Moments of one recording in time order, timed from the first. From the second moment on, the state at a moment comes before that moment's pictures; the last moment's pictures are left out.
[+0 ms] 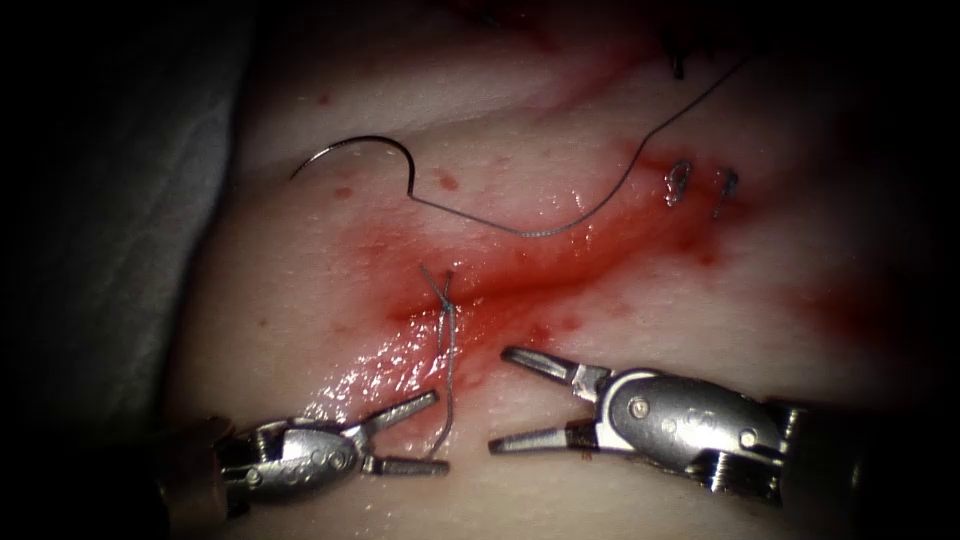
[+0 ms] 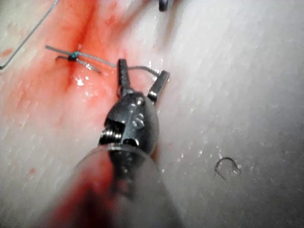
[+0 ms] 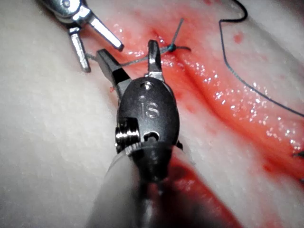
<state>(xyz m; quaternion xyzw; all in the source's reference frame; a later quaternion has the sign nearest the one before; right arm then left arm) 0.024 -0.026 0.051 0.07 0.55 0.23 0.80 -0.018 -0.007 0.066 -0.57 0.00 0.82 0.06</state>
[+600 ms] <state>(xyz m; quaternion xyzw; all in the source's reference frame) 0.025 -0.025 0.055 0.04 0.55 0.15 0.82 -0.017 -0.004 0.064 -0.59 0.02 0.80 0.05</state>
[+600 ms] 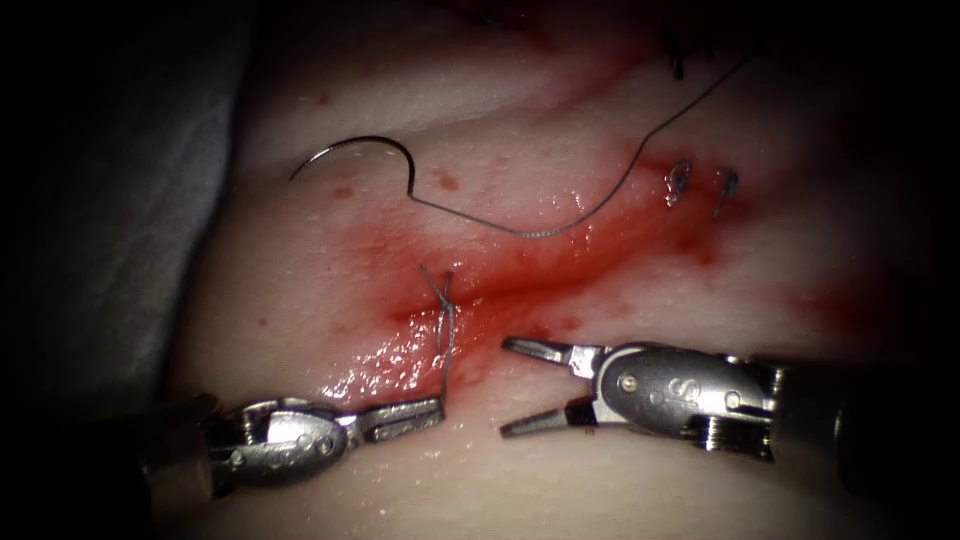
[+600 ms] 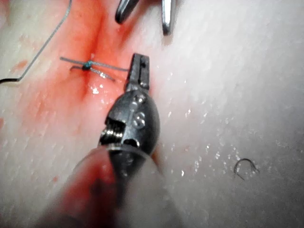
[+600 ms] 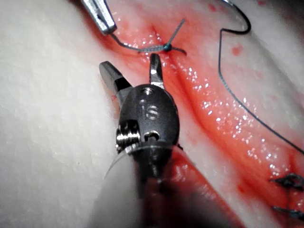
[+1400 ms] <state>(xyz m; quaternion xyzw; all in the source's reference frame) 0.030 -0.023 0.056 -0.03 0.58 0.10 0.81 -0.016 -0.003 0.062 -0.61 0.04 0.79 0.07</state>
